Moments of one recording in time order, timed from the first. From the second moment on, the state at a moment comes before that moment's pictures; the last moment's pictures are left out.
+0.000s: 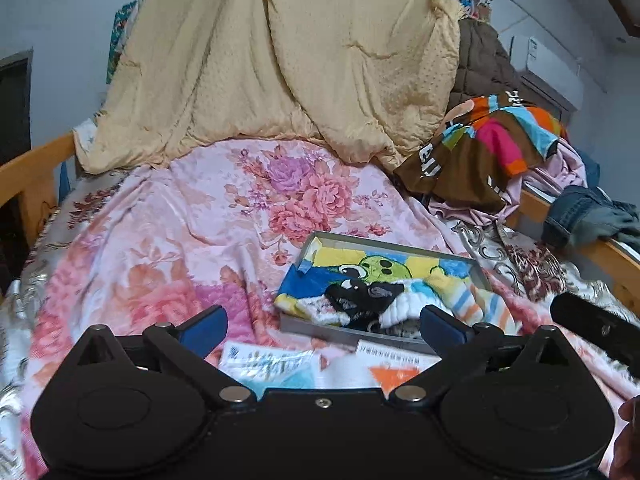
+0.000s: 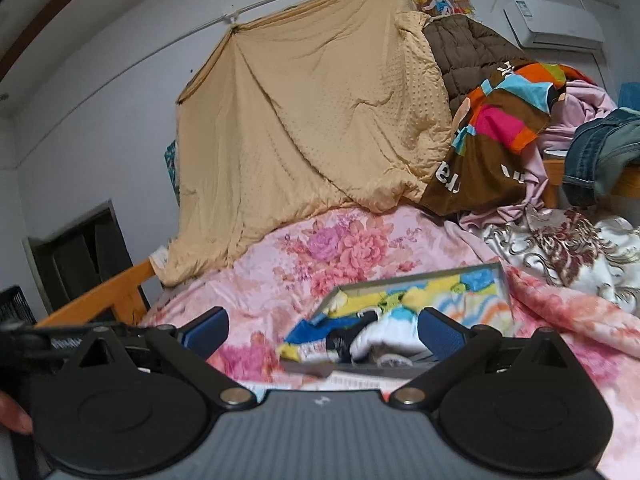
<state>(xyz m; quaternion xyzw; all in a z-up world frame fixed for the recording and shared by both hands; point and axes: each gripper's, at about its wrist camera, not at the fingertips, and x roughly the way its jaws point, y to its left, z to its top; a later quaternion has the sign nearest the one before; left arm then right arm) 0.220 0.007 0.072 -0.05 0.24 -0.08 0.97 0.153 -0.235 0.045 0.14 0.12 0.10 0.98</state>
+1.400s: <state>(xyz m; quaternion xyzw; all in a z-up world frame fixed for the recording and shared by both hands) 0.142 0.050 0.009 0.00 0.27 -0.12 0.95 0.085 -0.169 -0.015 0.03 0.18 0.10 0.98</state>
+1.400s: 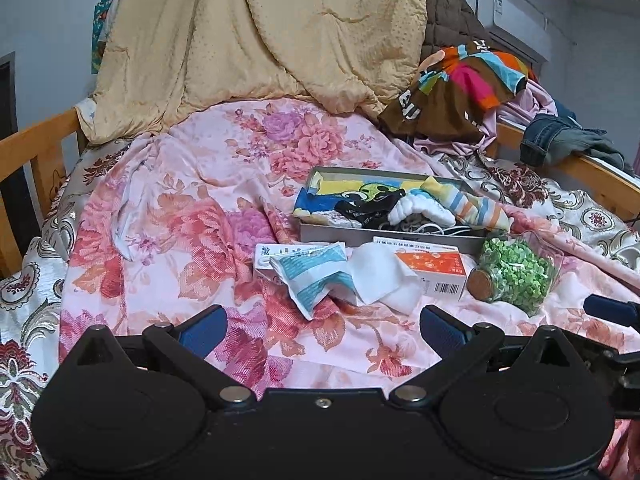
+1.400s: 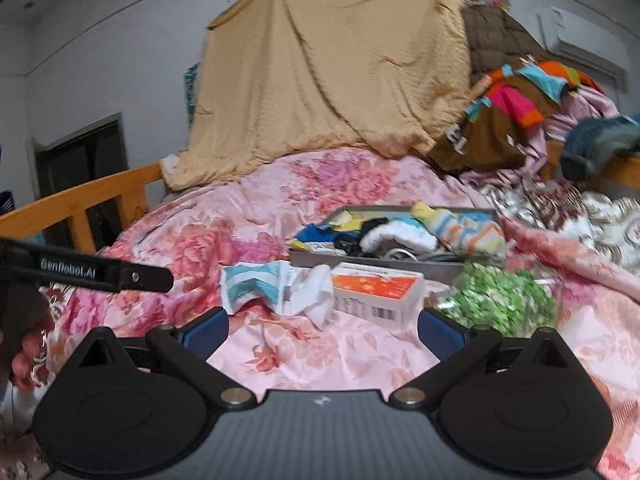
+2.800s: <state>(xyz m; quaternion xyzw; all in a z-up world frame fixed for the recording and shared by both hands) 0.204 0.082 -0.006 0.00 0.32 -0.15 0.94 0.150 -0.124 -0.052 -0.05 0.22 0.13 0.96</state>
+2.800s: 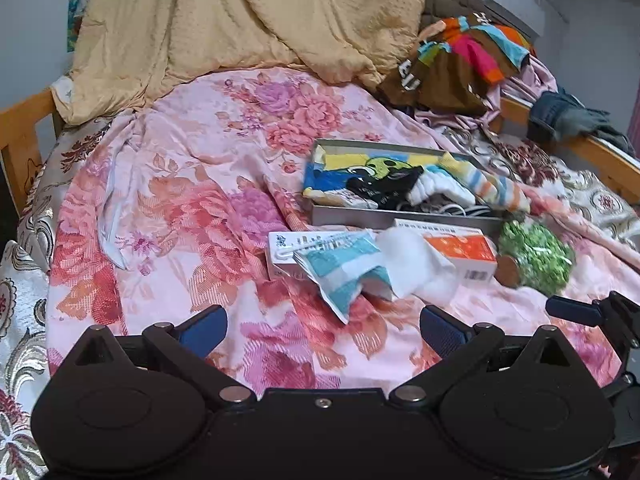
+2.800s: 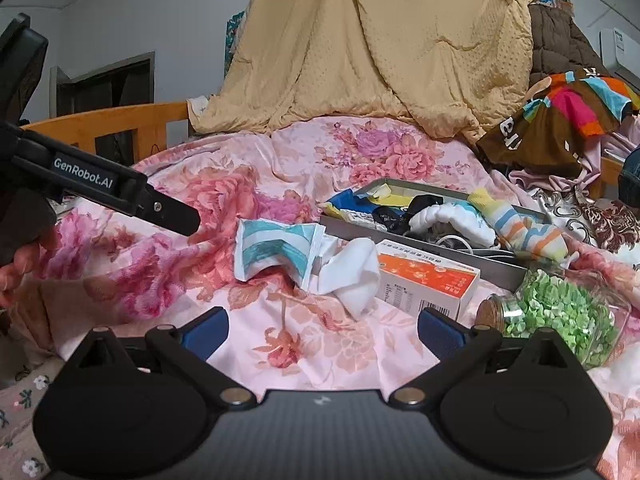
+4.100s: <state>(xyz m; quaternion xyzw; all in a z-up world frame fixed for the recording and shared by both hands) 0.284 0.074 -0.080 -0.16 0.26 -0.15 0.94 0.247 -0.118 -0.088 -0.22 0.17 0.08 0.96</state>
